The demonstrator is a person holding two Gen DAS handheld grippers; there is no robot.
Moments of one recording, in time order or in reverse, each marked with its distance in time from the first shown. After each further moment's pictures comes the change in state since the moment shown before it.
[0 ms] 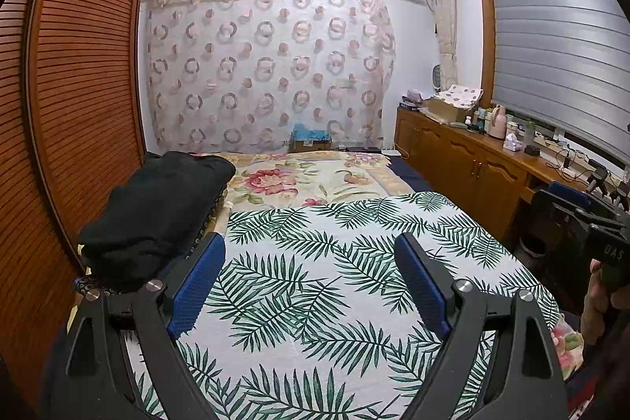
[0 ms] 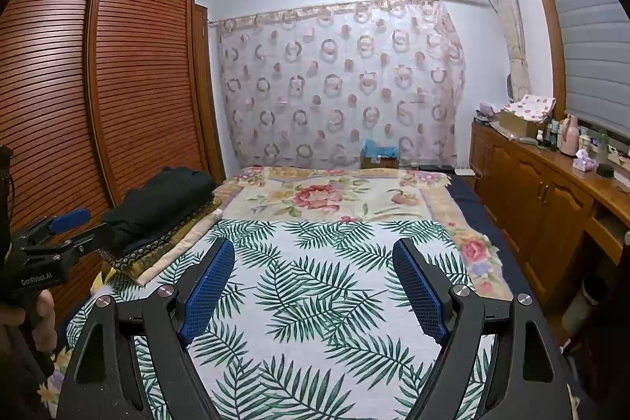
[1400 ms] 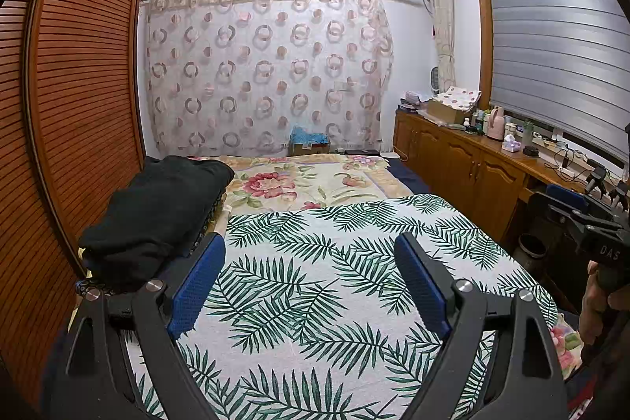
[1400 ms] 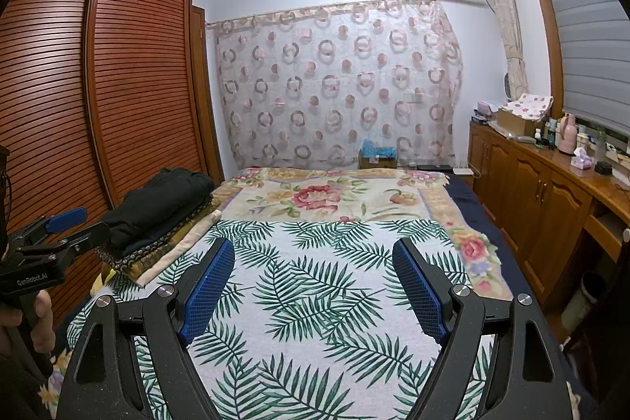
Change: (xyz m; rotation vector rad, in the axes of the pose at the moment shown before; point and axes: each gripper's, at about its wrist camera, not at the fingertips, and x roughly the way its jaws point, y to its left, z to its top) left arm 0.000 -0.001 -0.003 0.002 -0.005 0.000; right arm -0.001 -0.005 -0.003 -0.002 -0.003 0.004
